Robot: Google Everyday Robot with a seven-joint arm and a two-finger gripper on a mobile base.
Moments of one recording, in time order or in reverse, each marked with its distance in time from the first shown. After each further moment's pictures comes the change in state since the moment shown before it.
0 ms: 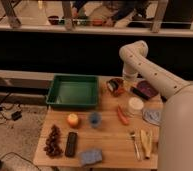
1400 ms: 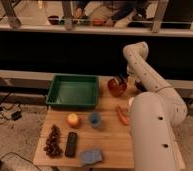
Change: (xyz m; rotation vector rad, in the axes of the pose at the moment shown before) arm 0.015 -0.087 0.064 0.052 0.055 0.150
